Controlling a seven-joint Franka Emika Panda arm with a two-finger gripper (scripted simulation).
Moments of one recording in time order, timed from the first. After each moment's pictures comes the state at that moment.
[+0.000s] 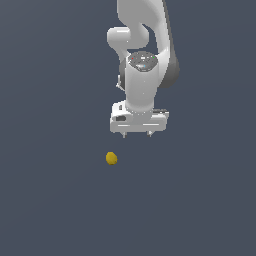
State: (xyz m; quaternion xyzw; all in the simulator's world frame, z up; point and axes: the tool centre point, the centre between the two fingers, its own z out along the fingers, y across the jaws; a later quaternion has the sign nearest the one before) arm 0.002 0.036 0.185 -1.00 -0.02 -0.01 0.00
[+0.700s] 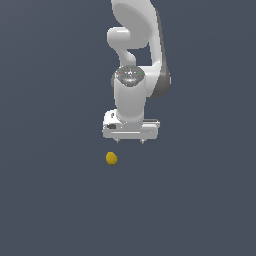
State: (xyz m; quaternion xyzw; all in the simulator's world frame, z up) arm 0.014 0.008 0.158 -1.00 0.02 -0.01 0.01
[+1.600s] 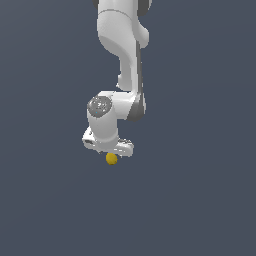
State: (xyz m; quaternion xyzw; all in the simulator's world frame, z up) arm 0.029 -0.079 0.079 -0.99 0.11 0.00 0.00
